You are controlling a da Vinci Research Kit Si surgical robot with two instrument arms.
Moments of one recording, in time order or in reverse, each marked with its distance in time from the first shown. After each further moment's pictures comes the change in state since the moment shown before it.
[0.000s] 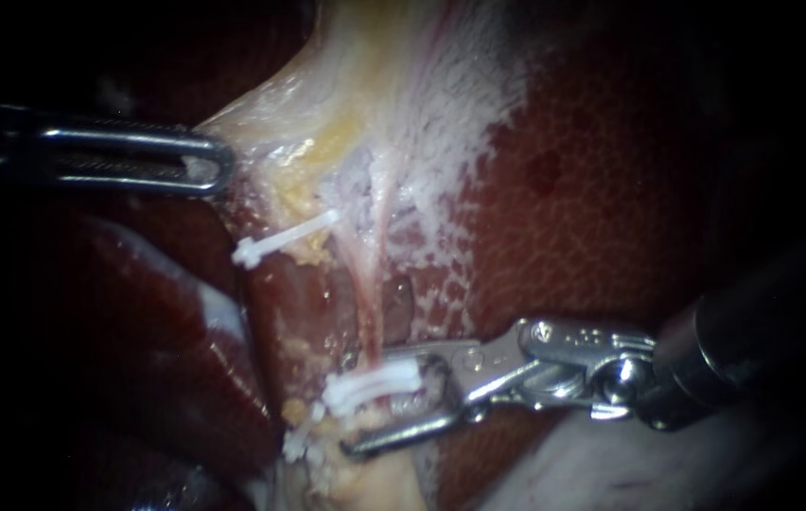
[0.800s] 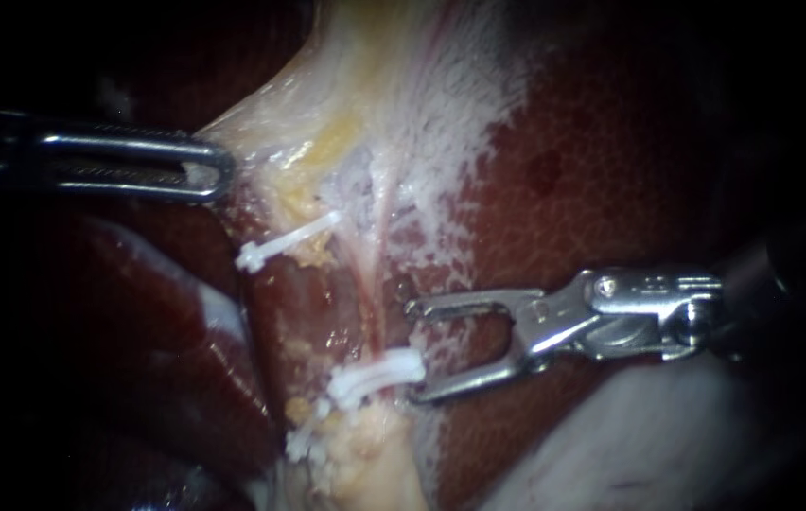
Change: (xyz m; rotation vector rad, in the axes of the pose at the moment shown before) right arm 0.002 0.001 -0.008 -0.157 -0.048 -0.180; left arm 0.000 0.000 0.000 -0.003 -0.005 0.001
